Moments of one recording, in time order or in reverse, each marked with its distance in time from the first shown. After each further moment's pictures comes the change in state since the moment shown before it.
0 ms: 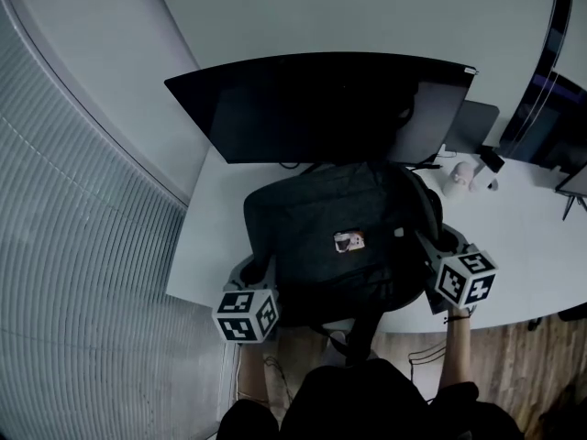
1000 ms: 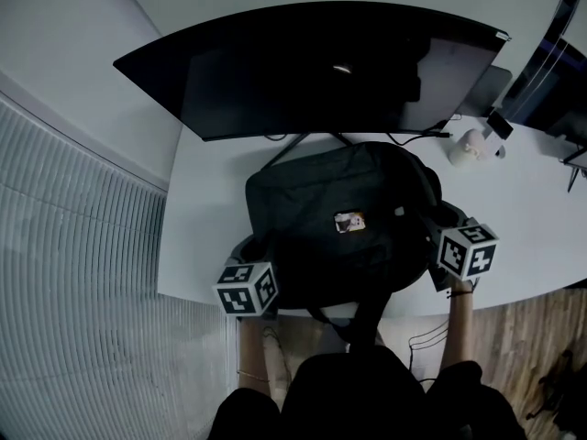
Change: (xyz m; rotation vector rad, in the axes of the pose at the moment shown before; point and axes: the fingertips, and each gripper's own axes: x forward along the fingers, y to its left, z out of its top) left arm 0.079 0.030 -0.054 -0.071 0.194 -0.073; right arm 0.057 -0.032 -0.054 0.064 0.170 -0.065
